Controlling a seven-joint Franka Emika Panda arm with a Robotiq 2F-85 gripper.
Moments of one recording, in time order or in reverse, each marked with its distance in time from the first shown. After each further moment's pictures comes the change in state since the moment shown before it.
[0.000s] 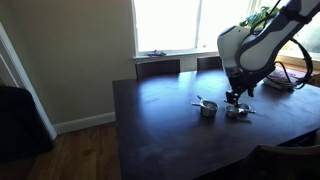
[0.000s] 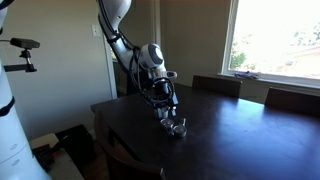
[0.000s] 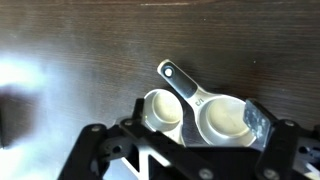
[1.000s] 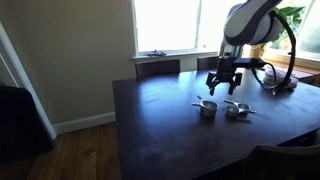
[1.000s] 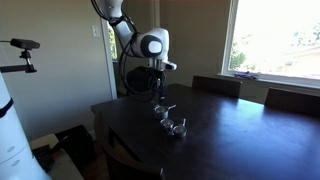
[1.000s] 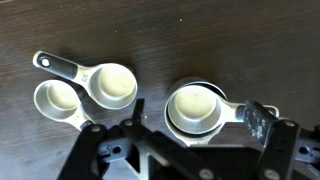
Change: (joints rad) arm -0.102 -0.085 0.142 0.019 0.618 0.120 -0.215
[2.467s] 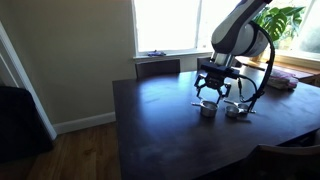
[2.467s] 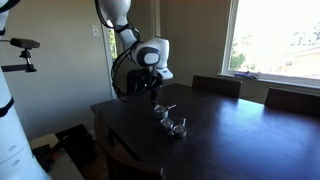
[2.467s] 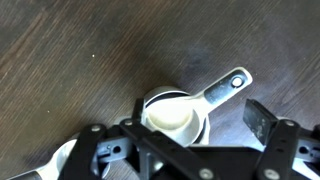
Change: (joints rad) arm 0.041 0.108 0.010 0.040 0.279 0.139 0.487
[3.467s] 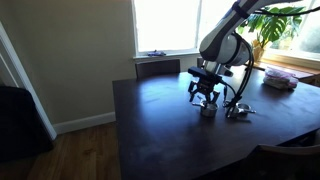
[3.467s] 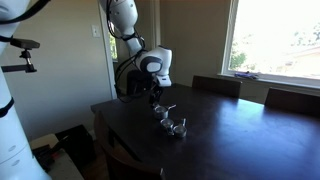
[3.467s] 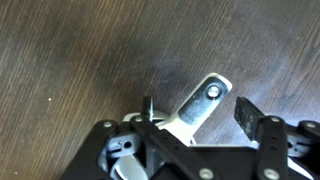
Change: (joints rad) arm 0.000 0.149 0.026 0.135 0.105 0.005 0.173
